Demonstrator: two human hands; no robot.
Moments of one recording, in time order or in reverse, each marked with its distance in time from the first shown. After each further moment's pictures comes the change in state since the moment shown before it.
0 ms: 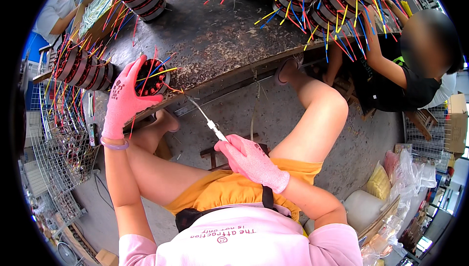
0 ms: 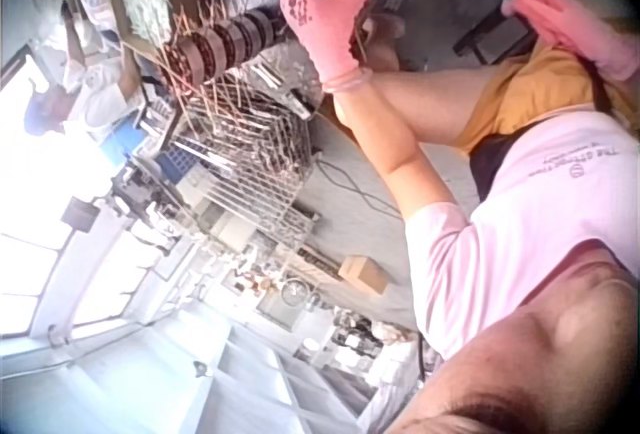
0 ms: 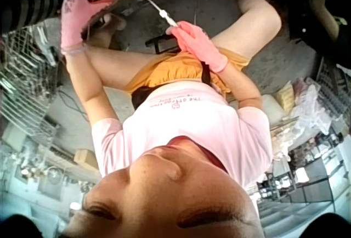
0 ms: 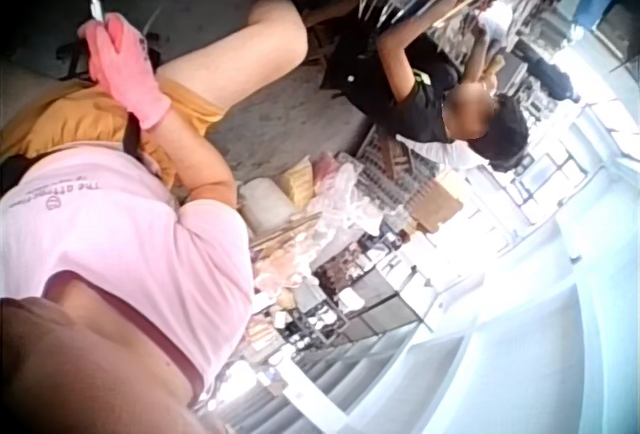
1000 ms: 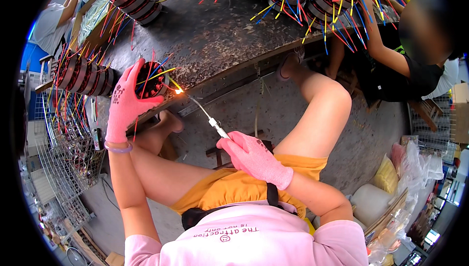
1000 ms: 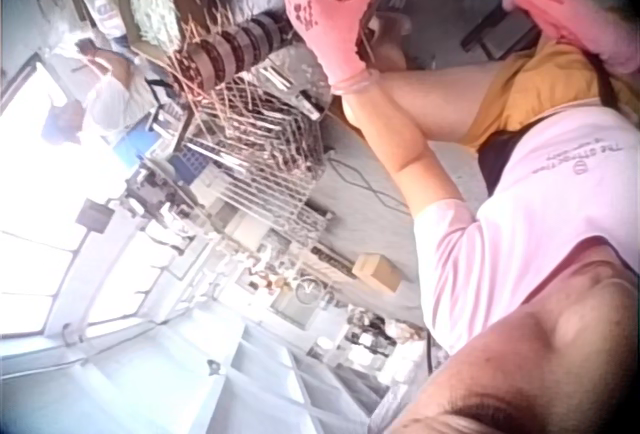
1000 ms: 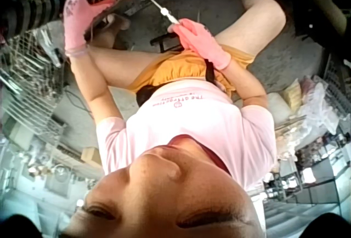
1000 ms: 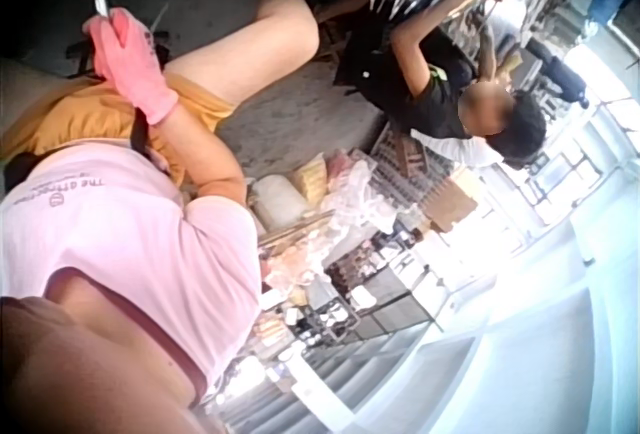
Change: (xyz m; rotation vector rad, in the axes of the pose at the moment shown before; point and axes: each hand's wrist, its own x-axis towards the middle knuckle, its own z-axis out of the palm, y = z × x) left_hand 0.002 -0.005 0.006 0.013 -0.005 -0.010; right_hand 0.001 0.007 -0.002 0.018 0.011 -0.044
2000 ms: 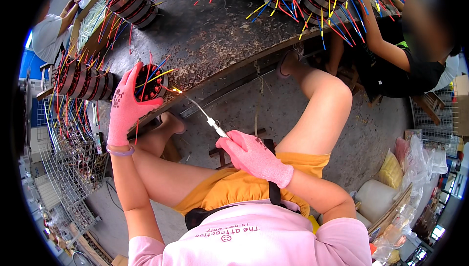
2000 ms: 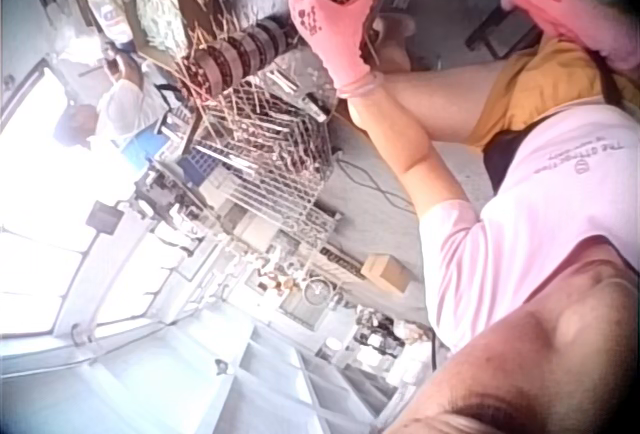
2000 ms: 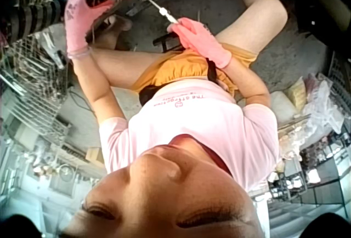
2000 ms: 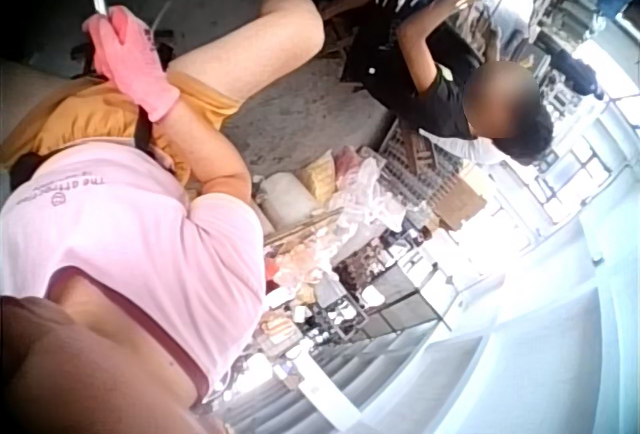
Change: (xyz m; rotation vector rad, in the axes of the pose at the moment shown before) left_hand -0.001 0.004 -0.001 0.017 -0.011 -0.032; right_hand 0.004 0.006 0.001 0.040 0.008 0.006
